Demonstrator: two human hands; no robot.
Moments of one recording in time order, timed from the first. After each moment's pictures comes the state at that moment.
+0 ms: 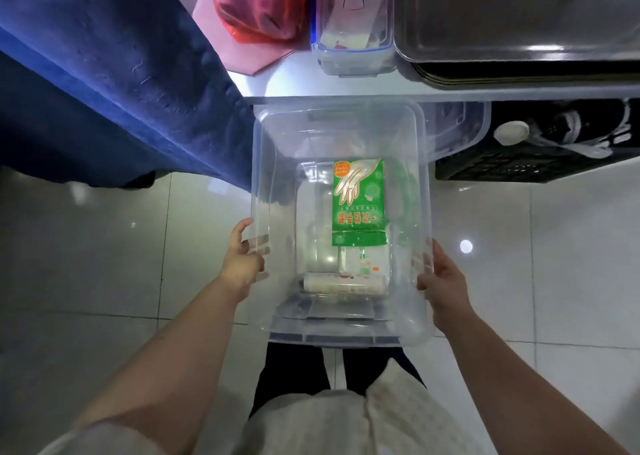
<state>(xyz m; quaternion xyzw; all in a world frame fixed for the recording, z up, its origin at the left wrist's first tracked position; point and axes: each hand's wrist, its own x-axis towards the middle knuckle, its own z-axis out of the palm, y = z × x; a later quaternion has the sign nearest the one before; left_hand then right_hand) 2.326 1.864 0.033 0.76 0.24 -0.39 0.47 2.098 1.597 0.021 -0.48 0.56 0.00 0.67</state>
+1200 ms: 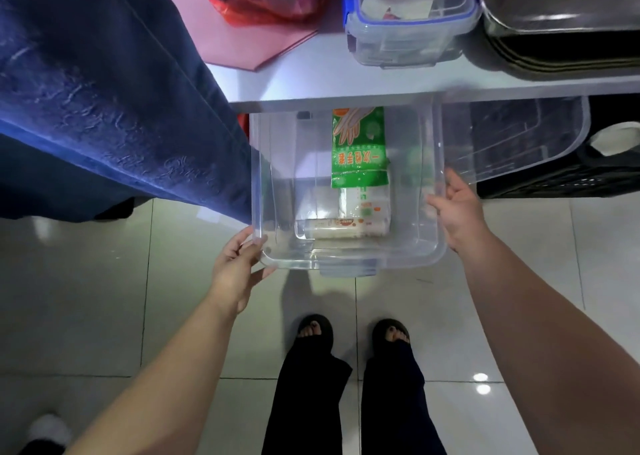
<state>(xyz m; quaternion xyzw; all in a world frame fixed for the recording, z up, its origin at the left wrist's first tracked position) 2.435 1.870 -0.103 0.65 0.24 -0.37 0.62 2.298 1.524 -0.120 -0.55 0.50 -0.09 0.67</state>
